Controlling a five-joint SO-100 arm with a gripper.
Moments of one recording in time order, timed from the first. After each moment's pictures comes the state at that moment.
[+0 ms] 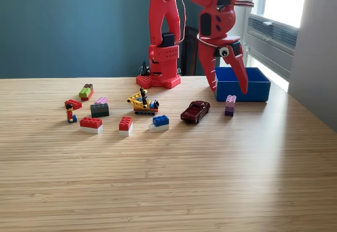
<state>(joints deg) -34.4 91.4 100.2 70.0 -15.4</state>
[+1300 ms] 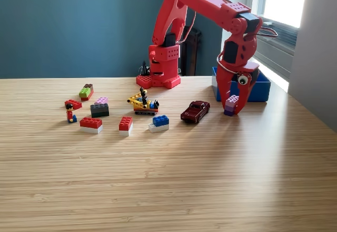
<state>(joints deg) -39.4 69.3 85.0 71.0 -7.5</state>
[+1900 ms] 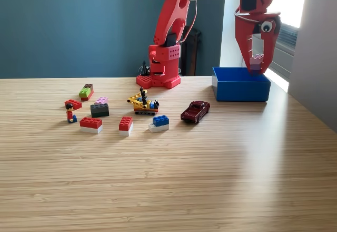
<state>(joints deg) -45.7 69.3 49.0 95.6 -6.3</state>
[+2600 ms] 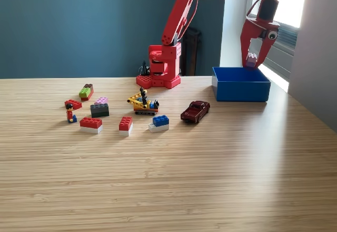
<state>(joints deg) -71.4 69.3 64.0 99.3 -2.4</state>
